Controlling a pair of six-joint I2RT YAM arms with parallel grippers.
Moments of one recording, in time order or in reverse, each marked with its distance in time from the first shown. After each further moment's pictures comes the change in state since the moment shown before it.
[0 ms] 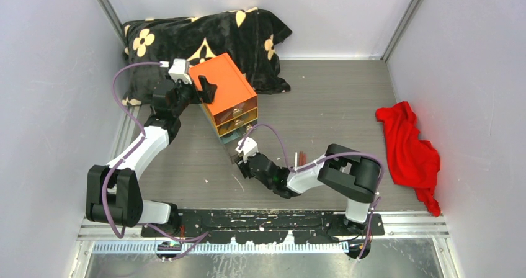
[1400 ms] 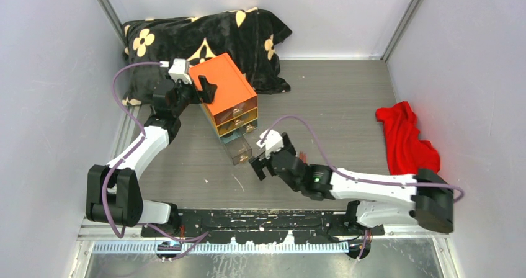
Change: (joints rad) left arm 0.000 0.003 0.000 0.001 0.001 0.000; right arm 0.047 -0.581 0.001 -0.659 0.123 -0.005
